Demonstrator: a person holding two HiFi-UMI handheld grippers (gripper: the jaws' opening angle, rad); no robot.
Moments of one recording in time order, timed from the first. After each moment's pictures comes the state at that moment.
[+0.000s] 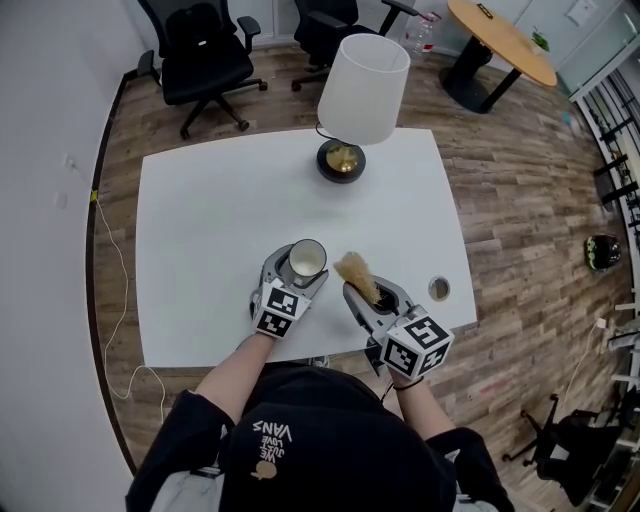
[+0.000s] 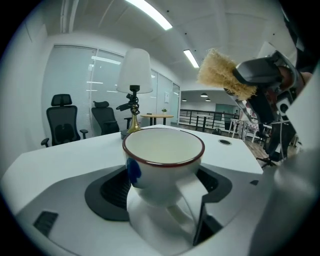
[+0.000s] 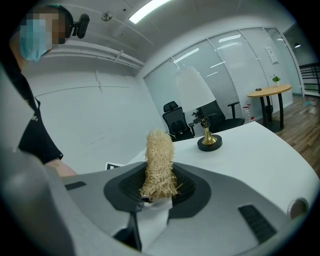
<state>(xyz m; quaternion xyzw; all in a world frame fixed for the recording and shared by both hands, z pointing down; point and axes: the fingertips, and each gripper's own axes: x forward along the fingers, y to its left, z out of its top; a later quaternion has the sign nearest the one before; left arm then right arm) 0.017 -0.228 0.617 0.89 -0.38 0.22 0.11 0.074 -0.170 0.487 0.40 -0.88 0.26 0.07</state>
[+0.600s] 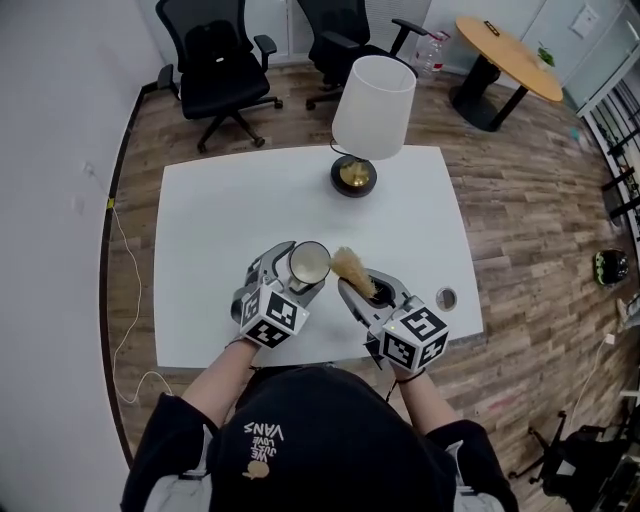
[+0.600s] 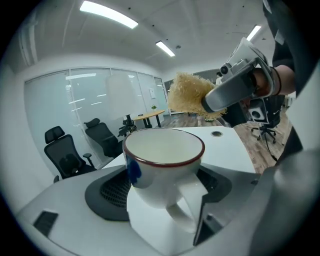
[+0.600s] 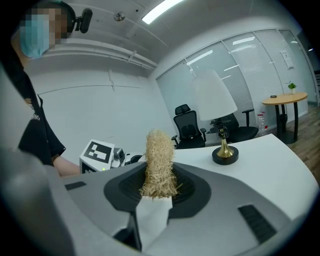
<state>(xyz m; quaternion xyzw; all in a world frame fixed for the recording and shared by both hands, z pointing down) -0.013 -0.219 0.530 0.89 -0.34 0.32 -0.02 0.040 -0.182 0.458 0.35 -0.91 0.21 0.07</state>
